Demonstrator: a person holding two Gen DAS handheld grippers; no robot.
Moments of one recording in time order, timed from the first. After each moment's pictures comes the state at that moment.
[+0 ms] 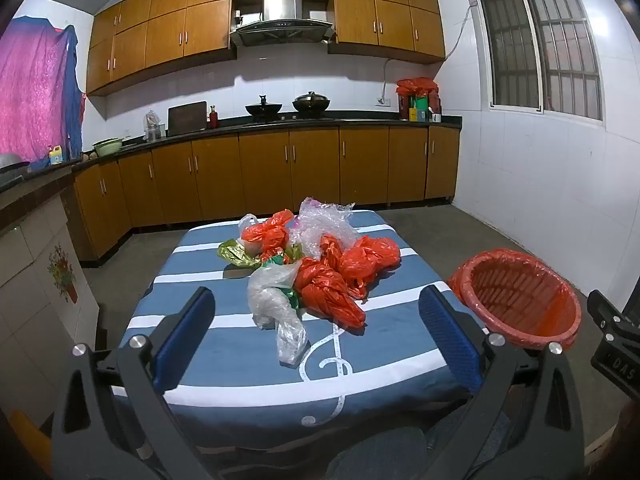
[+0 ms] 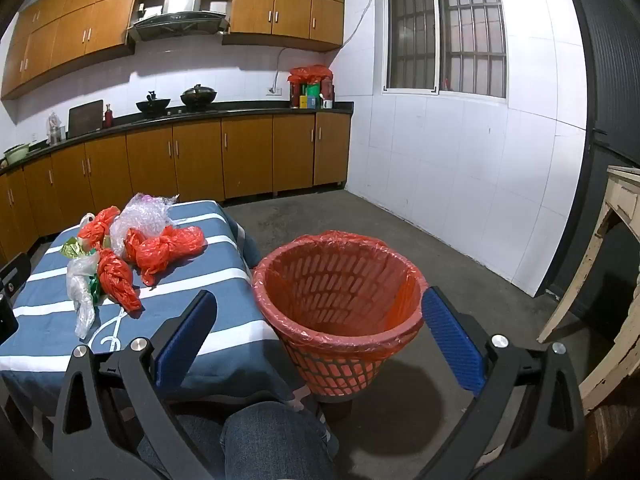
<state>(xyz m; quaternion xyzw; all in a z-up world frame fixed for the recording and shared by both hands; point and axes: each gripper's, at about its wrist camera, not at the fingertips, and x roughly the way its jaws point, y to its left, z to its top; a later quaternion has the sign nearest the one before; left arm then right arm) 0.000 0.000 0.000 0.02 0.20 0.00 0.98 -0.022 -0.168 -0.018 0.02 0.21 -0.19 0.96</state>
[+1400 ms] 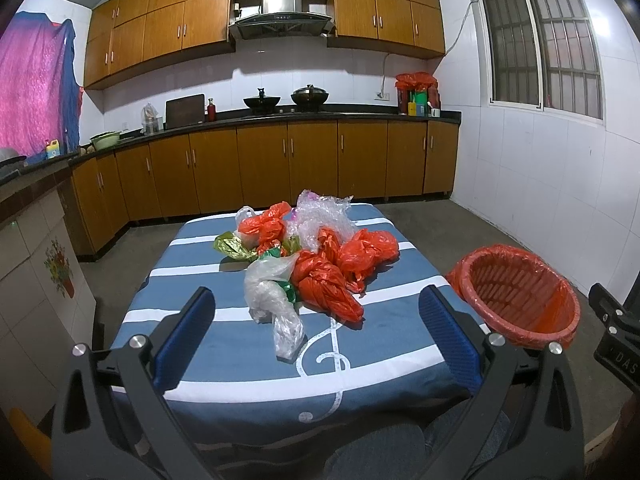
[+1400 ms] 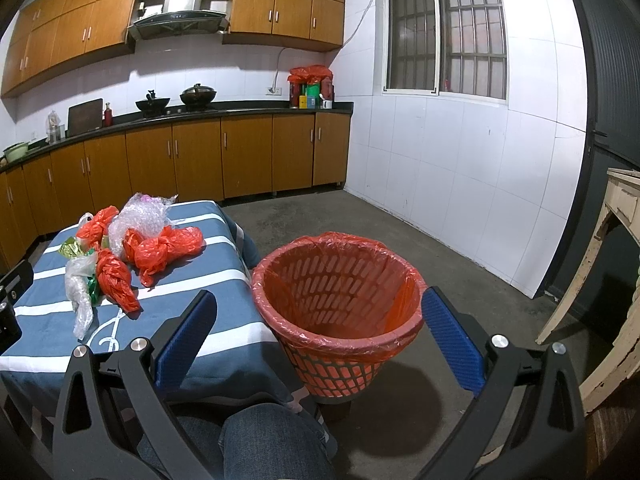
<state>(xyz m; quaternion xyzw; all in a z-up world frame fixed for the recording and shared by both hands) -0.002 -0.001 0.000 0.02 0.20 0.00 0.98 -0.019 -0.168 -0.017 0.02 0.21 -0.19 0.96</state>
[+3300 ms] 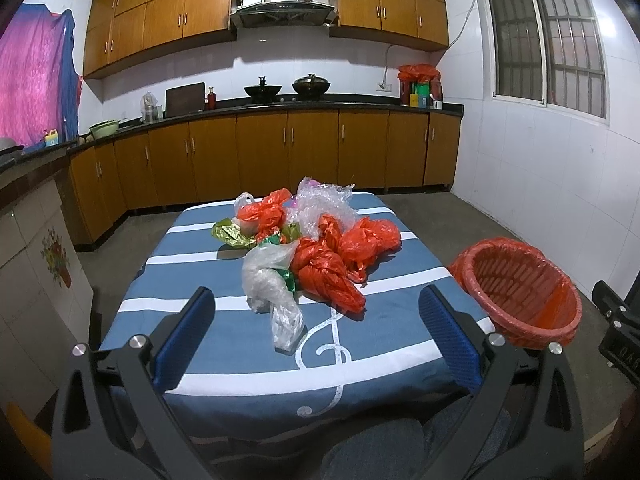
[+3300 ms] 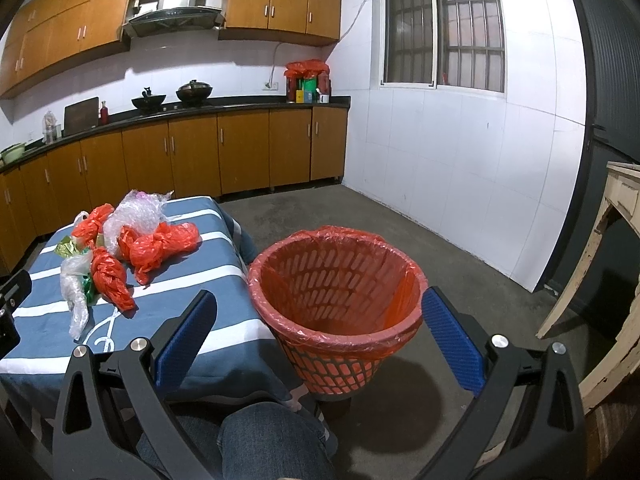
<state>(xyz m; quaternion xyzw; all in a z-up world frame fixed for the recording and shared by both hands) 0.003 -0.002 -0.016 0.01 0.22 0.00 0.97 -0.016 -0.167 -0.022 0.03 0.22 -0.19 0.96</state>
